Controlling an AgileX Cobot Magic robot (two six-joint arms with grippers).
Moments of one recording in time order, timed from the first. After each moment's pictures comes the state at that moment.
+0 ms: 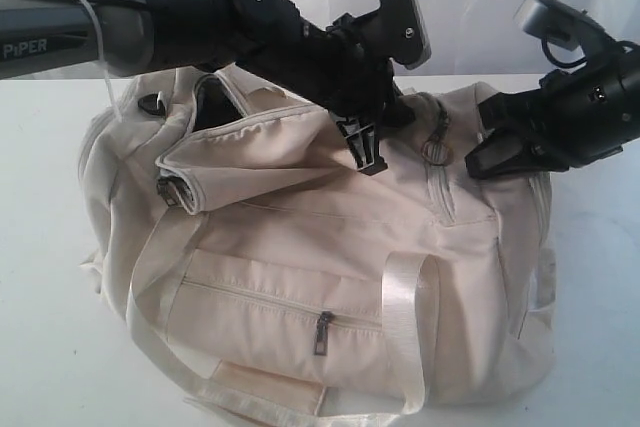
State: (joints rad) left arm -0.70 2.01 -1.72 -0.68 0.54 1.41; right arm 0.14 1.51 -1.06 0.80 0.95 -0.69
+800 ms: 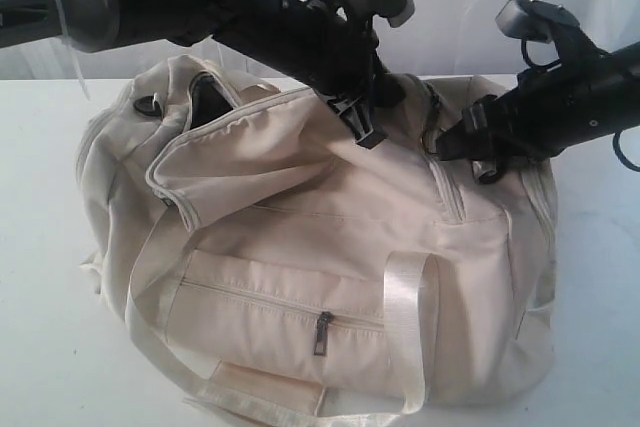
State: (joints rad) left arm -0.67 1.95 -1.72 -0.67 0.59 1.22; right arm 0.14 1.61 -1.06 0.97 0.83 -1.01
